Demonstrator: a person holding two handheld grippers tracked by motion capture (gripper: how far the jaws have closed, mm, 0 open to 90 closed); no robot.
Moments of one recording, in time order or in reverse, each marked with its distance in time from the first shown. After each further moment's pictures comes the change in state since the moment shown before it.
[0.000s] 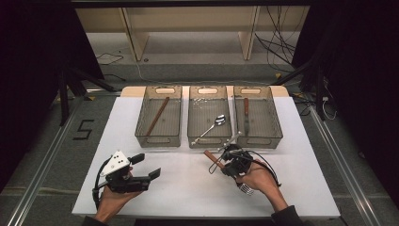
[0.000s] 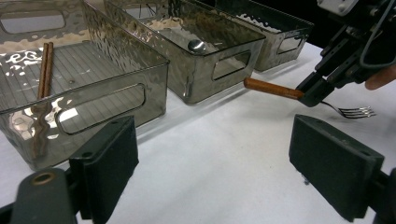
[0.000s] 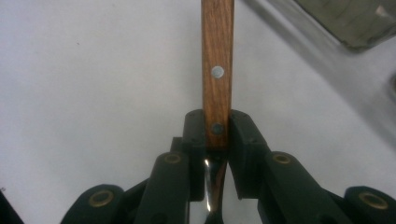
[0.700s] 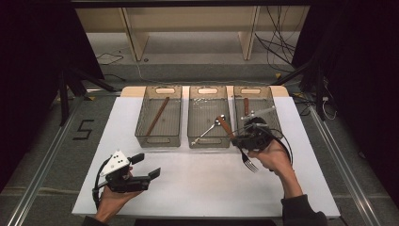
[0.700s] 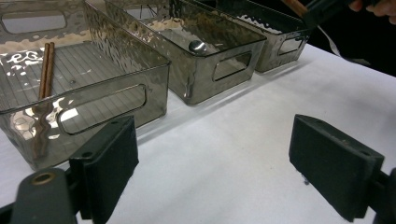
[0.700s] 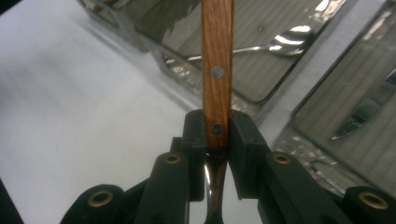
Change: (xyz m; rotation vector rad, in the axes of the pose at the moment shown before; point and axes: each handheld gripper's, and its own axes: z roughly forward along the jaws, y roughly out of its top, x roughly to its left) left arm 0.001 0.000 0.000 -0.006 0.000 -0.007; right arm -0.053 0.014 -0.071 -0.313 0.013 0.141
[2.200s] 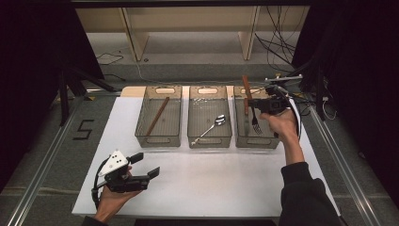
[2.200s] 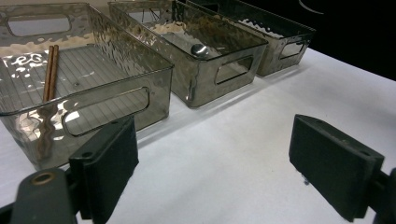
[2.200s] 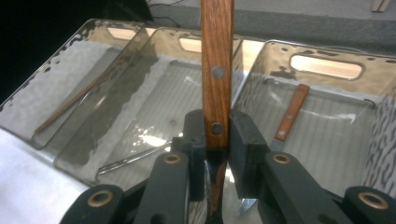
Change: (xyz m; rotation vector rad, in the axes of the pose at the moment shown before) left arm 0.001 0.000 -0.002 -0.013 0.007 -0.004; right arm -0.079 0.054 -0.021 -0.210 -0.138 0.231
